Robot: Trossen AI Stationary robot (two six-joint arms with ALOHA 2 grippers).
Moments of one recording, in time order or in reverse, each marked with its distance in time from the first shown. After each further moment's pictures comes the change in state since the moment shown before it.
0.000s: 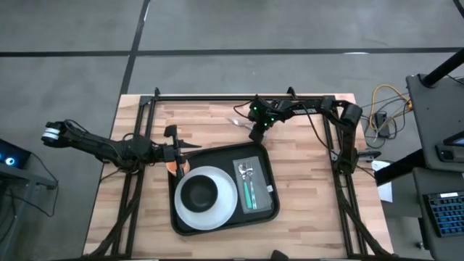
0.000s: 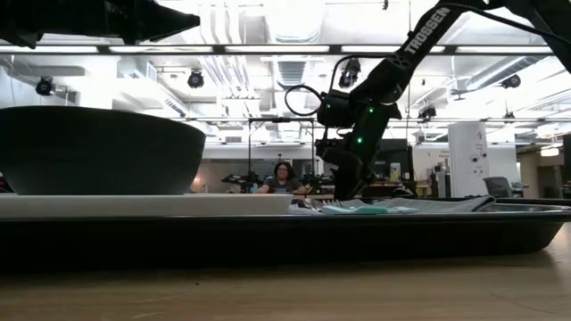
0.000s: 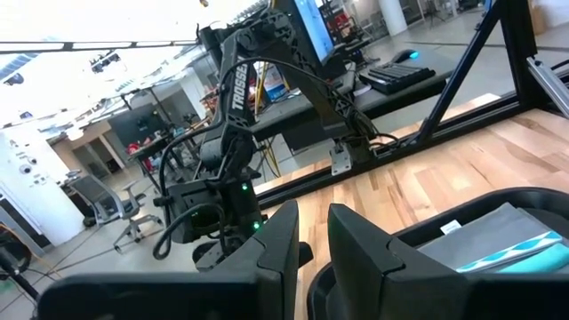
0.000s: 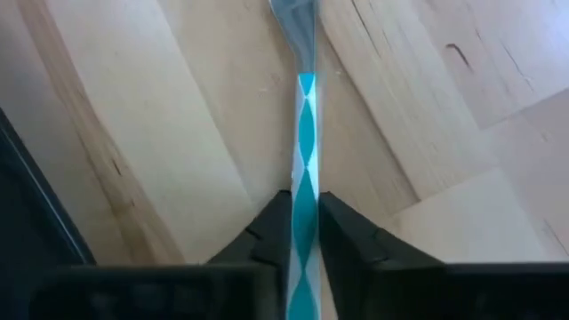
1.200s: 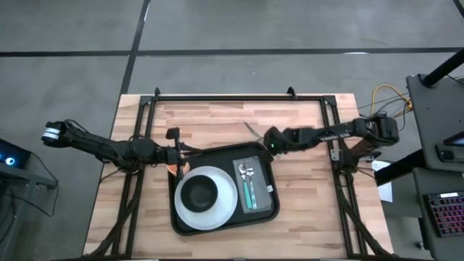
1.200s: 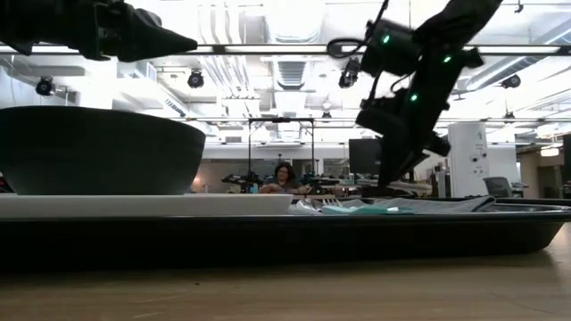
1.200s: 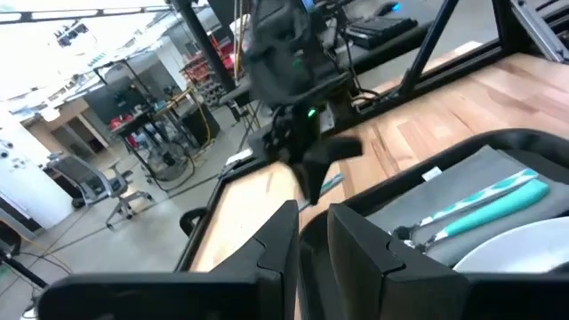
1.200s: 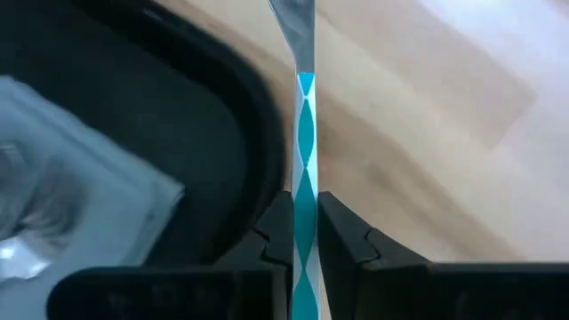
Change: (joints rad) left arm 0.000 0.000 -0.013 -0.113 0.003 0.004; right arm 0.405 -0.428 -0.348 -0.025 0.393 0.703
